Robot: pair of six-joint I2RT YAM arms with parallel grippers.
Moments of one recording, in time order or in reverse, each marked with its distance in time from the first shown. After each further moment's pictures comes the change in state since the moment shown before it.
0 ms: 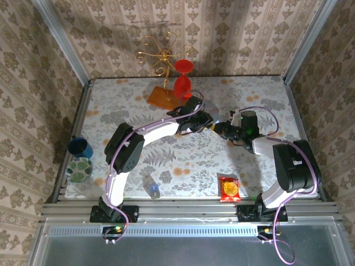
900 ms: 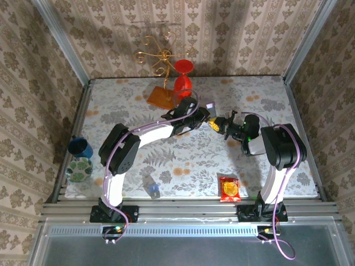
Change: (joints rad) left arm 0.026 -0.065 -0.145 0.264 -0.045 -0.033; right arm -0.049 0.282 -0.044 0.755 -0.175 0.760
